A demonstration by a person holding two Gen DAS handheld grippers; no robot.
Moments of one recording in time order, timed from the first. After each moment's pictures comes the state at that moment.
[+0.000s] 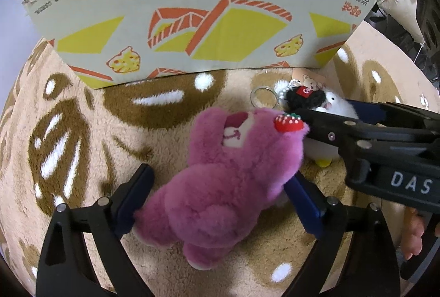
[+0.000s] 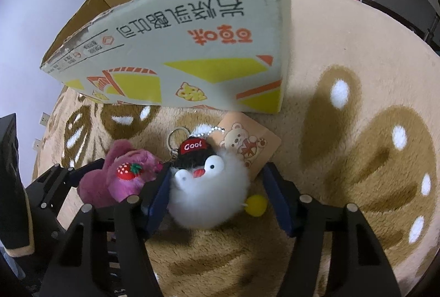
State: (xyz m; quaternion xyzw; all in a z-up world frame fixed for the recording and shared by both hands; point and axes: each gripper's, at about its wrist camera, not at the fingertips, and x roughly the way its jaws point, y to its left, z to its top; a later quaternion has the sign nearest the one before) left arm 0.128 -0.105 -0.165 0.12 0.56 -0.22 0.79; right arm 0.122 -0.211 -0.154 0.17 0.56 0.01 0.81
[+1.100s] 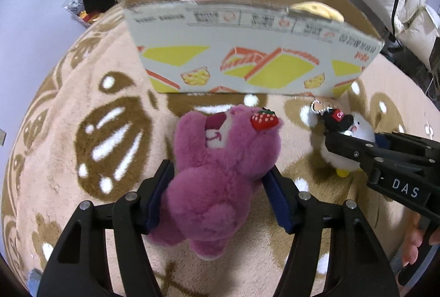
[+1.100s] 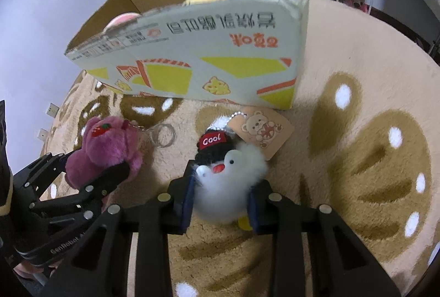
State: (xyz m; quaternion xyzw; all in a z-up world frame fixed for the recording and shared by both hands) left arm 0.109 -0.050 -0.088 0.08 0.52 -0.15 0.83; right arm 0.103 -0.204 -0.129 0.15 0.55 0.03 0.82
